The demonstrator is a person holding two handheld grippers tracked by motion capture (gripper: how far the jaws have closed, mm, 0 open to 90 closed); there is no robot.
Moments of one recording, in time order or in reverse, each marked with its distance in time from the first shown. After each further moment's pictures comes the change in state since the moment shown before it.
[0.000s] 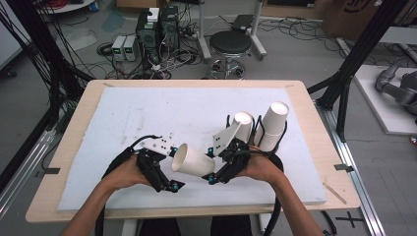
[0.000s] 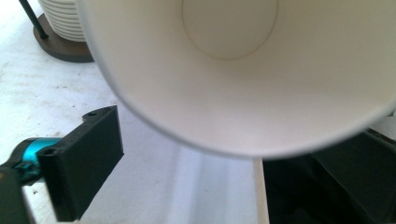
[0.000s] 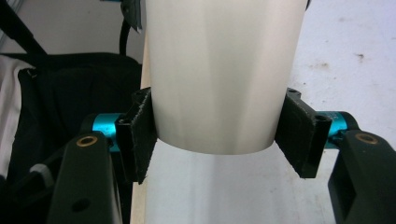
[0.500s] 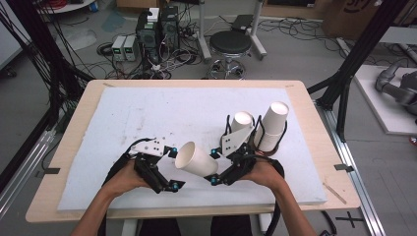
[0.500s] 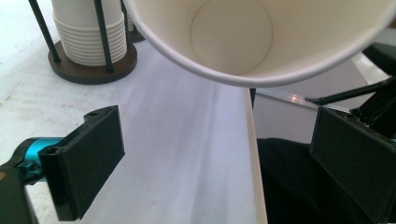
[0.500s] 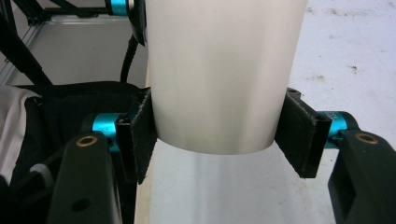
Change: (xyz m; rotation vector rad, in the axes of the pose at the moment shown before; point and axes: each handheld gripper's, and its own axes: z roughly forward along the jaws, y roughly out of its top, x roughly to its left) left arm -0.003 -0.016 -0.001 -0.183 0.012 -0.036; right arm 0.003 -0.024 0.000 -0.145 -0.002 0.043
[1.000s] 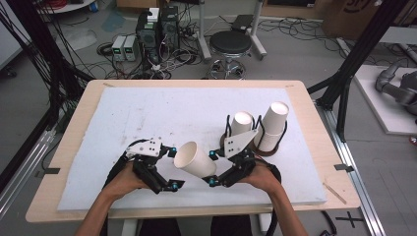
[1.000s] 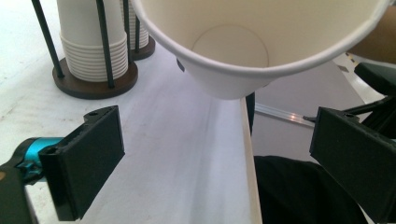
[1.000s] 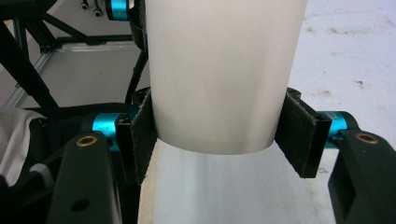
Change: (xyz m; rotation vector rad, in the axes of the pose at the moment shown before) left arm -0.003 -0.004 -0.002 -0.082 -0.001 -0.008; right arm 0.001 -0.012 0.007 -0.115 0.019 0.021
